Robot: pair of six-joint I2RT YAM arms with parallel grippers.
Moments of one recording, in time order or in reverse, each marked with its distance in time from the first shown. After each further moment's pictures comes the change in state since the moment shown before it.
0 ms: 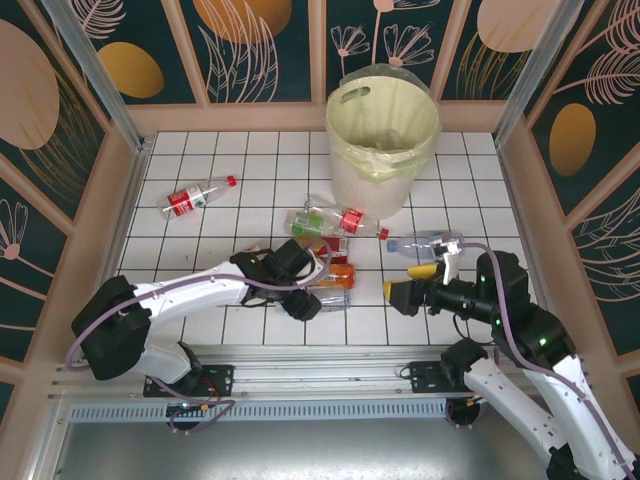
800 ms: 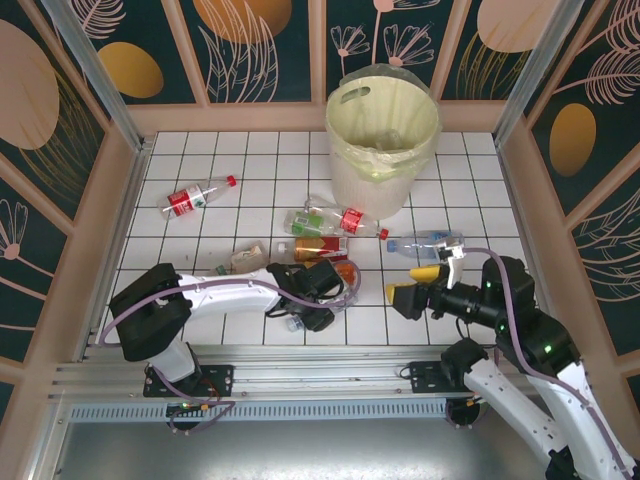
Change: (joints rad) left arm -0.151 0.174 0.077 0.024 -0.125 -0.043; right arm 0.000 -0.039 -0.002 -0.003 -0.003 0.000
